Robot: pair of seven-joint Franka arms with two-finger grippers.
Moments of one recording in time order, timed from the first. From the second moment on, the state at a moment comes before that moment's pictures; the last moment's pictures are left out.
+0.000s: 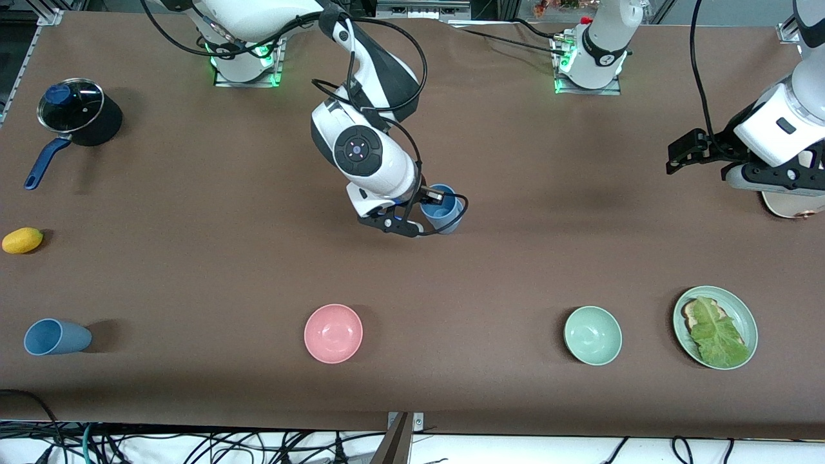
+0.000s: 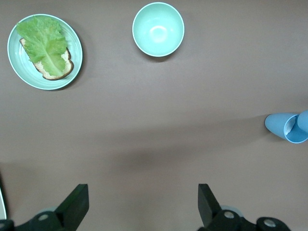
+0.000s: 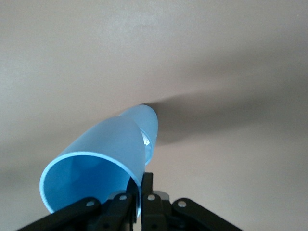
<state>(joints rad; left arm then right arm) 0.00 0.04 -0.06 -1.61 -0.04 1.60 0.02 0.65 0.72 0.09 -1.19 0.28 1.93 0.93</state>
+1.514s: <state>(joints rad) 0.00 0.04 -0.07 -1.61 -0.04 1.60 0.02 0.61 0.72 0.06 -1.14 0.28 1.81 0.89</state>
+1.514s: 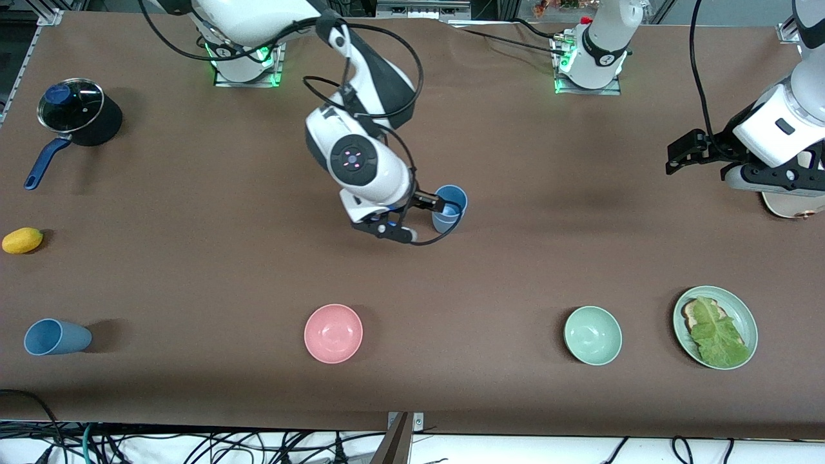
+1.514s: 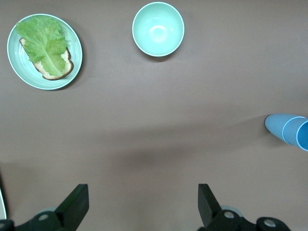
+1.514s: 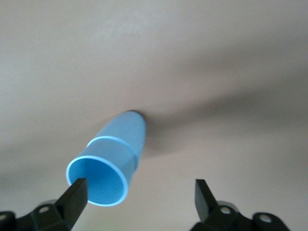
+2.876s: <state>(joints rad) 0.00 0.05 -0.07 -1.61 -0.04 1.60 0.01 0.23 0.27 -0.18 -1.50 0.01 1.57 0.17</state>
